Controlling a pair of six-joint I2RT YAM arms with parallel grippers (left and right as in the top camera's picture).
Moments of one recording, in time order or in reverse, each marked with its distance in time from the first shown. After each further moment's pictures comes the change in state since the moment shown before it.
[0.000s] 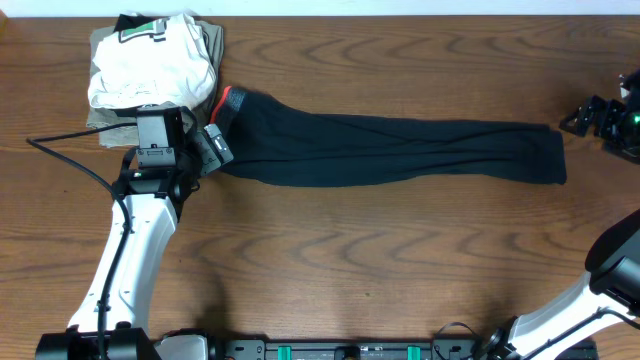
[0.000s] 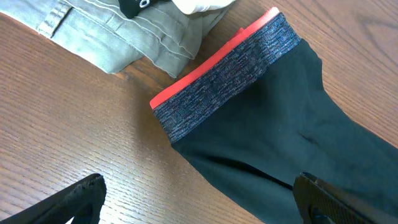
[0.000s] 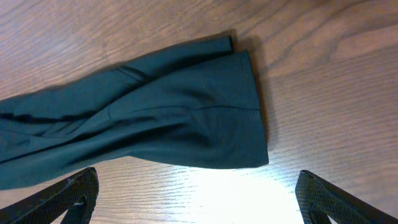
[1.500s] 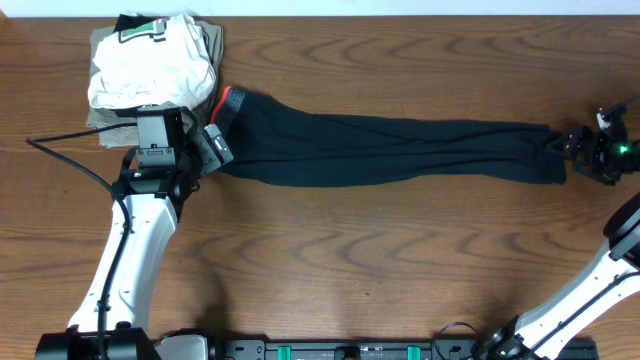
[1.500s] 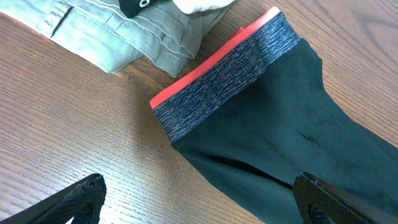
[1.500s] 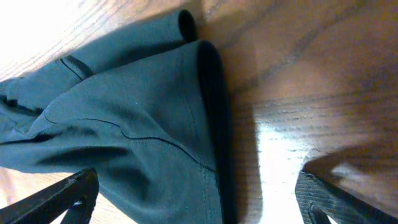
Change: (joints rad) left arm 0.000 0.000 0.000 0.000 0.000 0.000; right arm -0.104 0.322 -0.008 0.089 -0.225 -0.209
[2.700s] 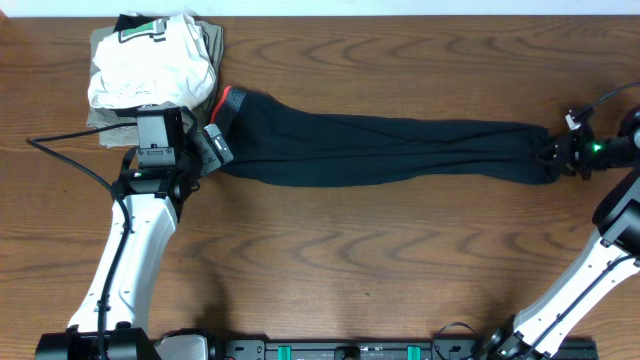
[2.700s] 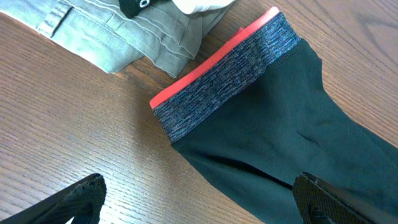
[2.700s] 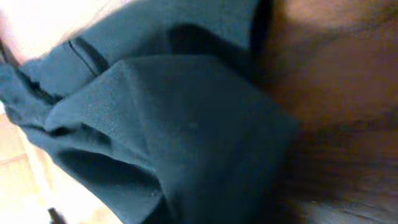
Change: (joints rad) left arm 0.000 0.000 0.000 0.000 0.000 0.000; right arm 0.070 0.113 0.031 -0.065 -0.072 -0.002
